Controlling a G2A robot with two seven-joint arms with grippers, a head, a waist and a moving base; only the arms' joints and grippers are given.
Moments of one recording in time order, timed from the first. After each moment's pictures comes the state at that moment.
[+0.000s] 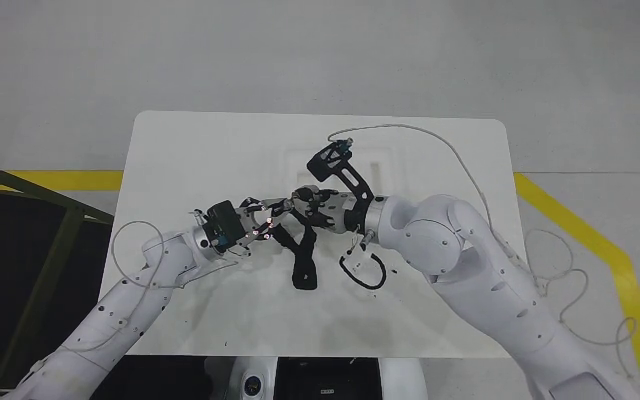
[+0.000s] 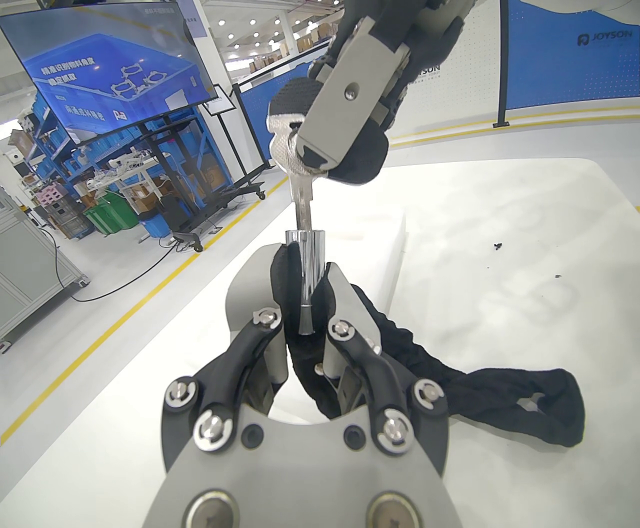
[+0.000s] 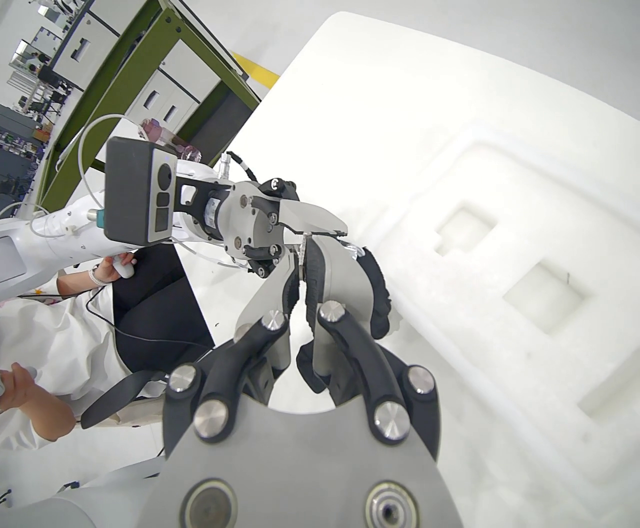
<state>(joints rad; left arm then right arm) 1.10 -0.86 -0.95 -1.45 1.50 -0.43 0.74 -0.83 -1.17 0.85 -1.87 -0.49 0.05 0.85</state>
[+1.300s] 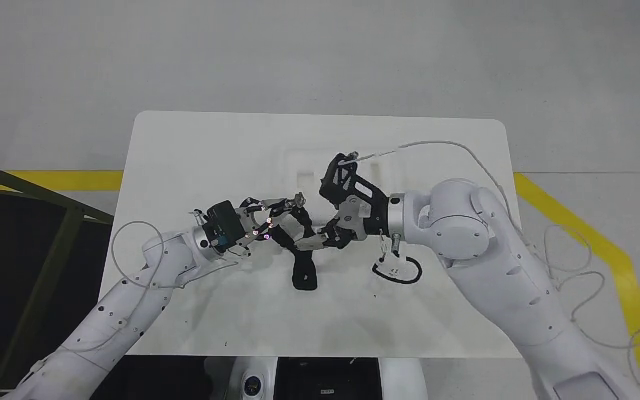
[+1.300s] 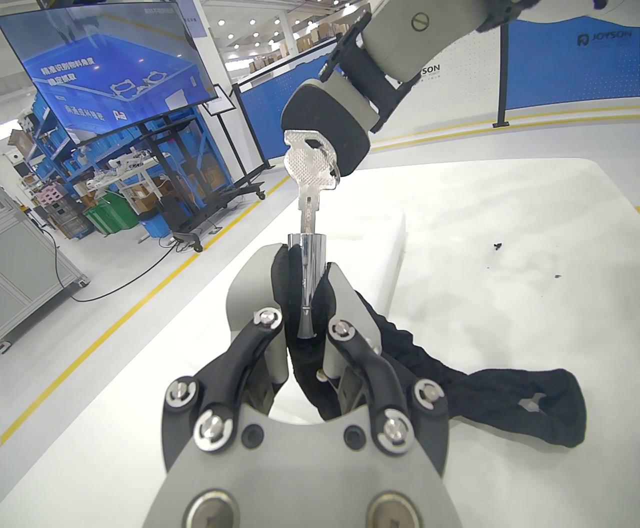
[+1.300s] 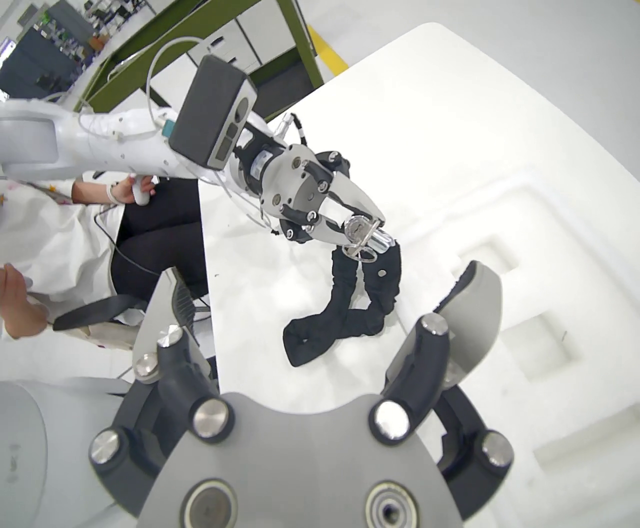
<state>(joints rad) 1.10 -0.86 -0.95 -1.45 1.50 -0.43 0.74 -0.85 -1.15 0.96 -1.78 -0.45 -0.52 0.94</state>
